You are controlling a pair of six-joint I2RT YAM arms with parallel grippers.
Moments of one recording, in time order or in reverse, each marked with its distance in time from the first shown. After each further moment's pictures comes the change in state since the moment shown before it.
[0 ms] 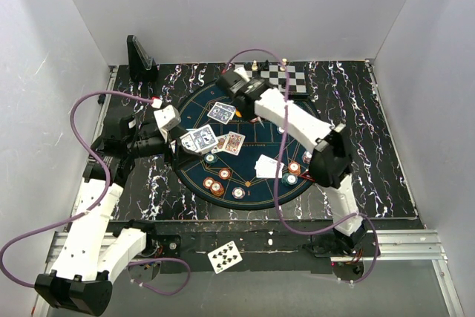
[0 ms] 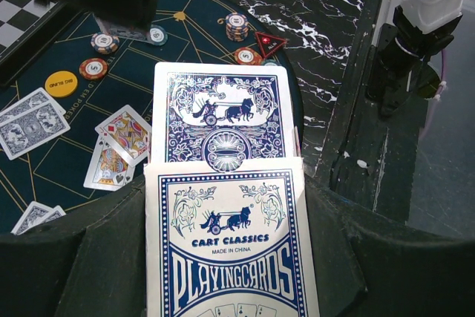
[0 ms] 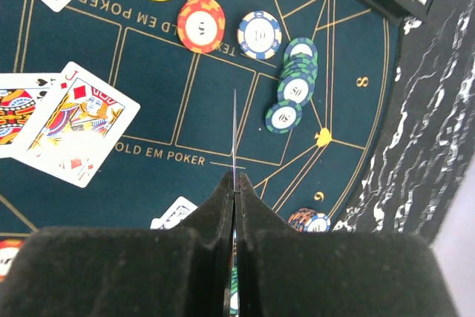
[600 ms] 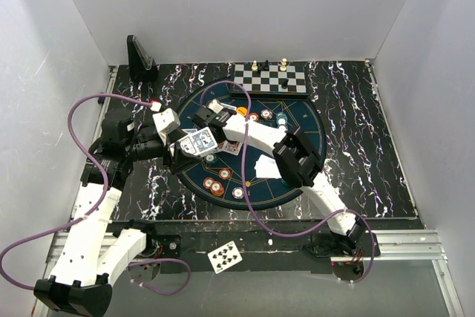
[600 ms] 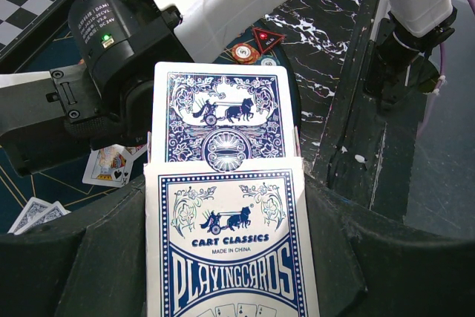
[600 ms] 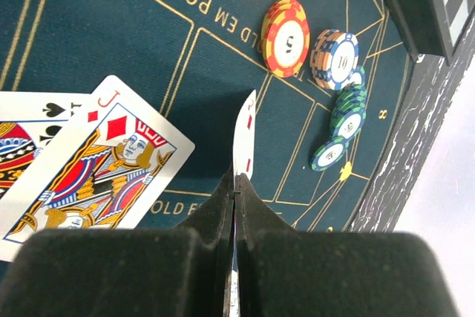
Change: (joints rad) left arm 0.000 -0.031 0.005 -0.049 -0.003 0.025; right arm 0.156 0.315 -0.009 0.131 0.290 -0.126
